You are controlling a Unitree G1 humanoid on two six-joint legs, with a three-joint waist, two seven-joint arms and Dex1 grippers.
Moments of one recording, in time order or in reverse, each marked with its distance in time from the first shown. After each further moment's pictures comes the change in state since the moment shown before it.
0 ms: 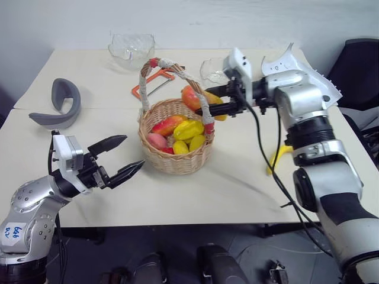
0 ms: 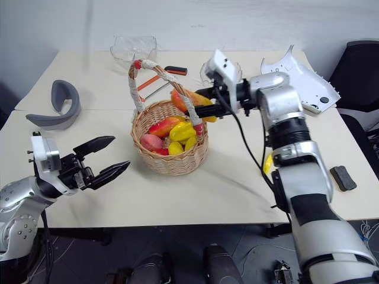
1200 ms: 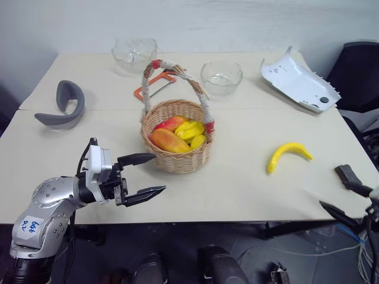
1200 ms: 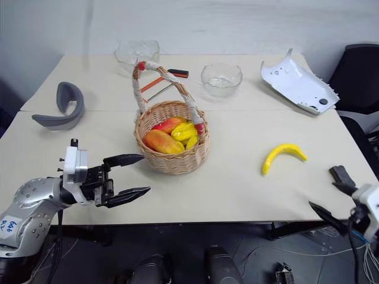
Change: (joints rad) left arm -0.029 0.057 -0.175 -0.033 0.013 0.018 -0.164; right arm 1.691 -0.365 -0.871 -0.876 0.161 -0.326 -0.245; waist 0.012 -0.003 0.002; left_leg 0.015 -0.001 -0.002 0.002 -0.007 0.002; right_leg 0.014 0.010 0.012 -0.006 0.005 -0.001
